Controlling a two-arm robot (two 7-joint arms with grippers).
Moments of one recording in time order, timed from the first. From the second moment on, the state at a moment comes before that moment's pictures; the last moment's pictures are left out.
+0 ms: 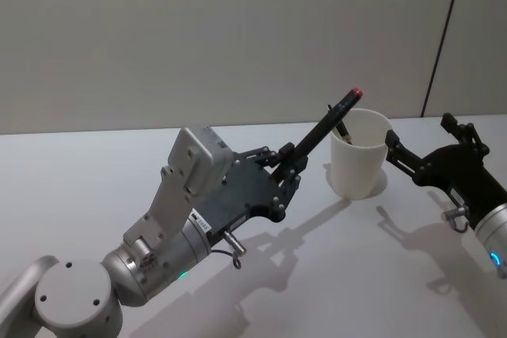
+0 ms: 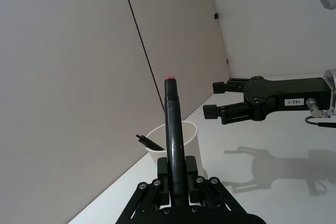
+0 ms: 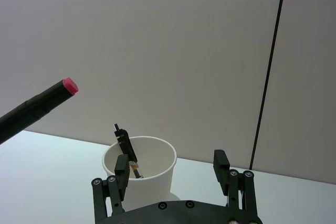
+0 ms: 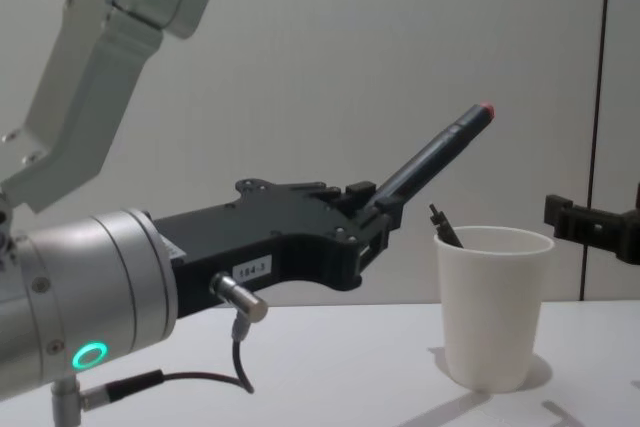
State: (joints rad) left arm -0.11 0.40 0.41 -1.77 -0.22 0.00 -0.37; right arm -0.01 0.34 -0.23 -1.77 0.29 0.03 0.07
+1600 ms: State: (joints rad) left arm -0.12 0.41 0.40 -1.76 -0.26 0.00 -0.46; right arm -0.02 0.33 -0.23 -1.86 0.39 0.10 0.15
